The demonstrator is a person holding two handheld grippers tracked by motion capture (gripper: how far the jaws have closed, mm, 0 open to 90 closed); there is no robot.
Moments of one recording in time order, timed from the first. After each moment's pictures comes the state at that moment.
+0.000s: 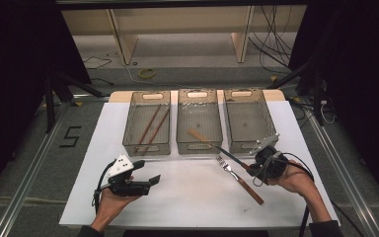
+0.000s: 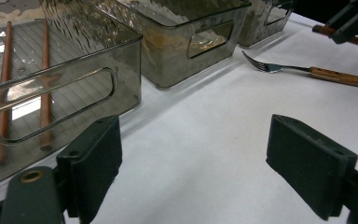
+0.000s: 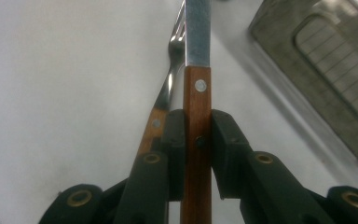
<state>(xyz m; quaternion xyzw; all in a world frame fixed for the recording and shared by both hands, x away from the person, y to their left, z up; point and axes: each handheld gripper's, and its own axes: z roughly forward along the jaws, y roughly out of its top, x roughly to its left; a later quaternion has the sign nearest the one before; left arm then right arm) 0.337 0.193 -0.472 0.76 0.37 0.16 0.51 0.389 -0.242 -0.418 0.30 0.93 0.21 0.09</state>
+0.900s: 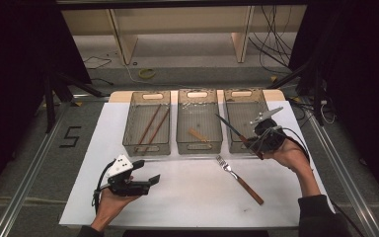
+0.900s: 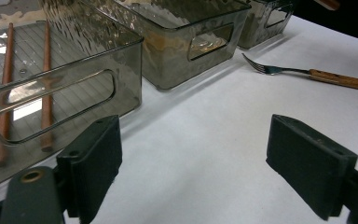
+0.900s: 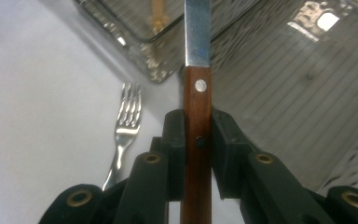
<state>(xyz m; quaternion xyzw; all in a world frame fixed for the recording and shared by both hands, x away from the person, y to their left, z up) 0.337 0.193 -0.471 0.76 0.37 0.16 0.51 0.442 -0.239 -0.382 0.35 0.89 0.26 0.12</state>
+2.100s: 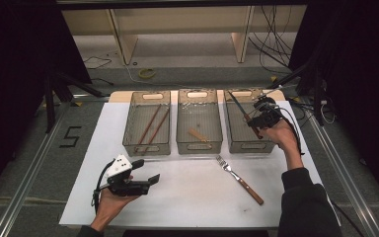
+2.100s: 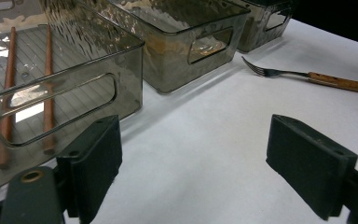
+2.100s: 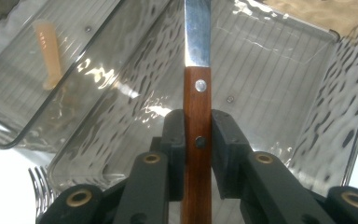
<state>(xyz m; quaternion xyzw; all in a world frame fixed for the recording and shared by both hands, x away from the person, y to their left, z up) 0.337 0.194 -0.470 0.76 0.36 0.16 0.52 0.517 -0.246 -0.383 0.48 0.83 0.25 0.15</state>
